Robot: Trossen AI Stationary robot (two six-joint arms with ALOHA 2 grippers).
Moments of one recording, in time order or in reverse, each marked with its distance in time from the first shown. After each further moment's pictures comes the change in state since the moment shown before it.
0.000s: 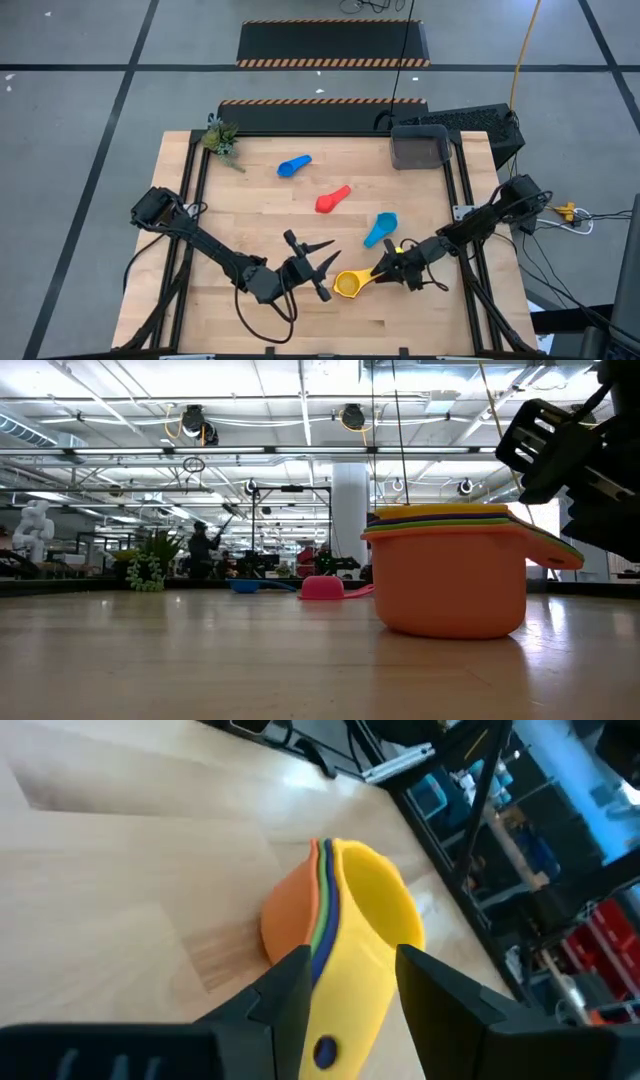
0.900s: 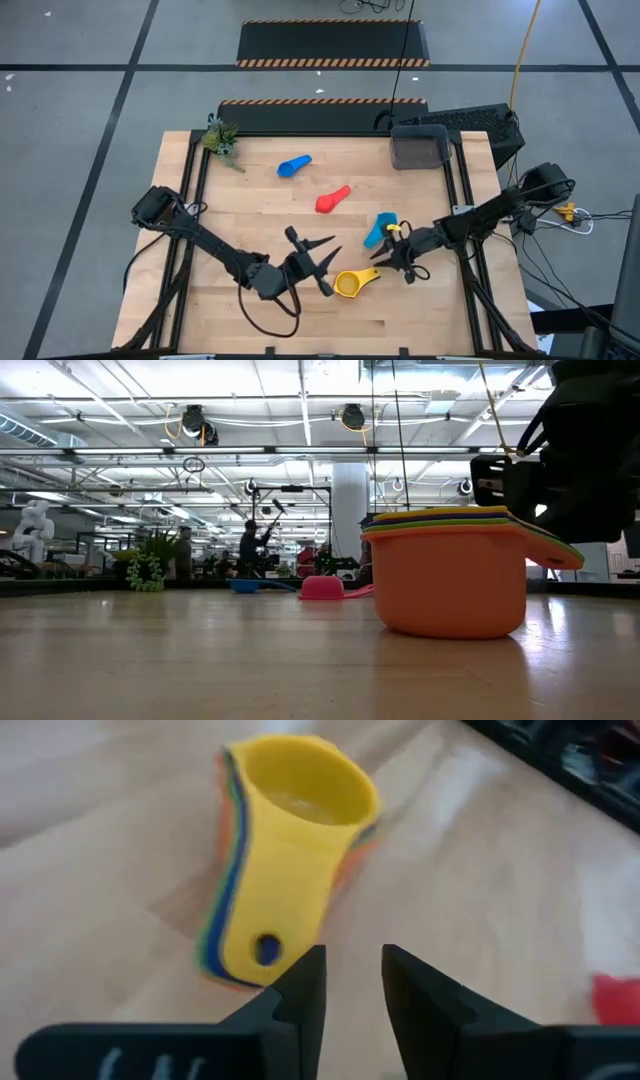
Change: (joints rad) left arm 0.026 0.000 0.000 -0.030 0.000 -0.046; right arm -0.130 -0.280 0.082 -0.591 -0.029 0.454
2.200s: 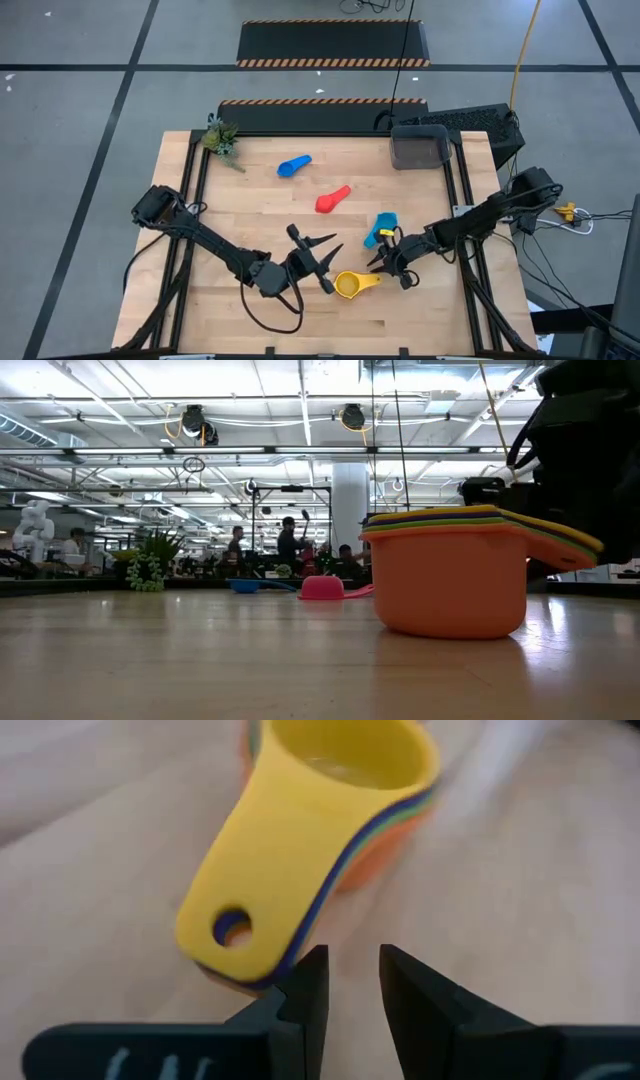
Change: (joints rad) left arm 0.014 0.000 0.000 -0.023 0.016 -0.023; right arm 0.017 0.156 0.071 -0.011 -0.024 0.082
